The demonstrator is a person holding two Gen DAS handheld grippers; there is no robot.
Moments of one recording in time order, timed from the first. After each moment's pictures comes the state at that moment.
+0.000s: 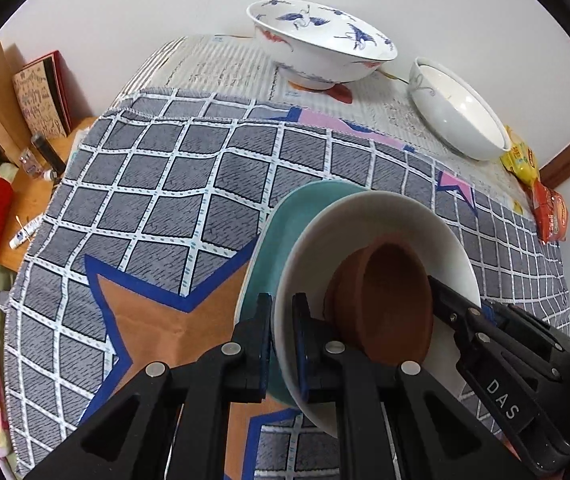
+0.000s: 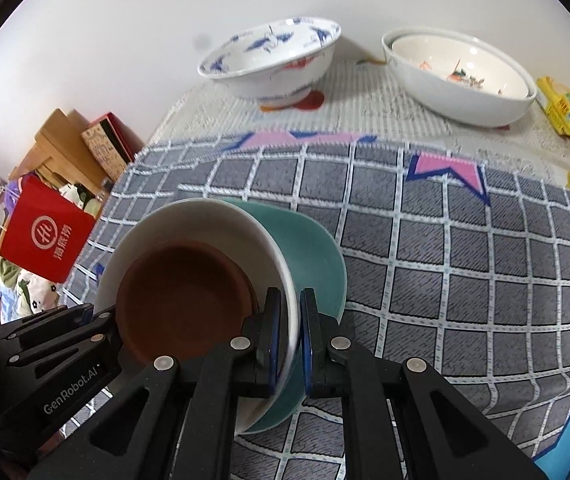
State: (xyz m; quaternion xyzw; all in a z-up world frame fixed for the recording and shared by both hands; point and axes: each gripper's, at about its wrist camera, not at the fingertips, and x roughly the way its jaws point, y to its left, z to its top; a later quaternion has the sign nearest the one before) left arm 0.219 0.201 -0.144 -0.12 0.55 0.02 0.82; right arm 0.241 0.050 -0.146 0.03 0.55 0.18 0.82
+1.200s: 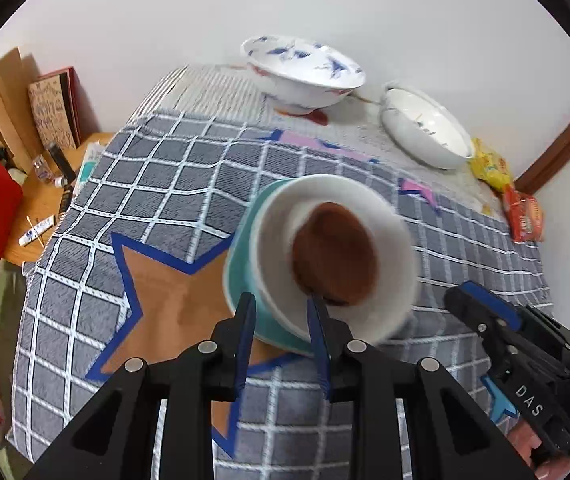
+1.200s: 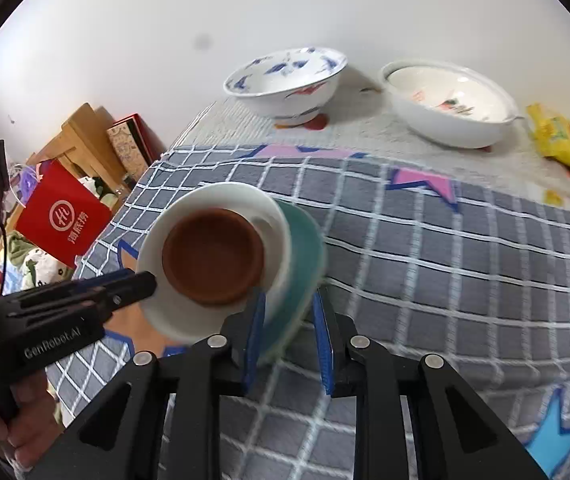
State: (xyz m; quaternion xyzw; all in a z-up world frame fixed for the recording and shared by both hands) left arm 0.164 0.185 -0.100 -0.13 0.51 0.01 0.85; right arm 0.183 0.004 -0.099 0.00 0.48 0.20 0.85
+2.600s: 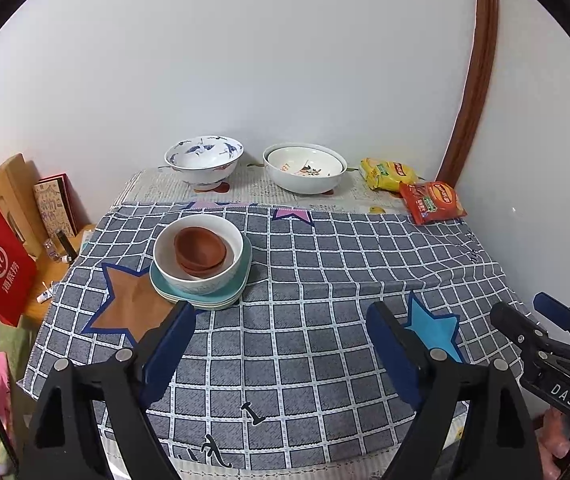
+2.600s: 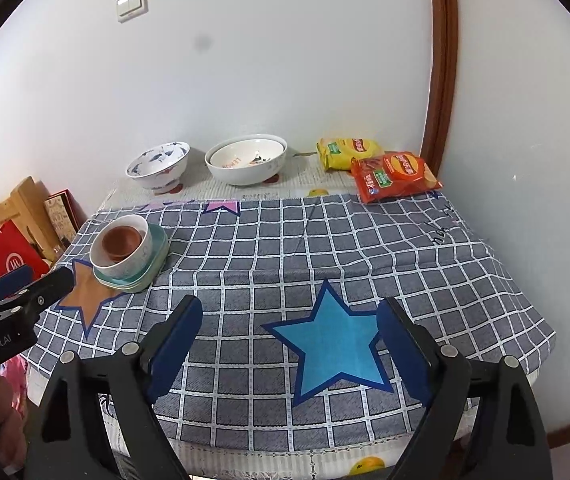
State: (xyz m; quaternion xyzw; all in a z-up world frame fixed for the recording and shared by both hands) left arm 0.017 0.053 -0.007 -0.03 0.37 -0.03 0.93; right arm 0.003 -0.175 -0.009 0.02 0.38 0.01 0.93
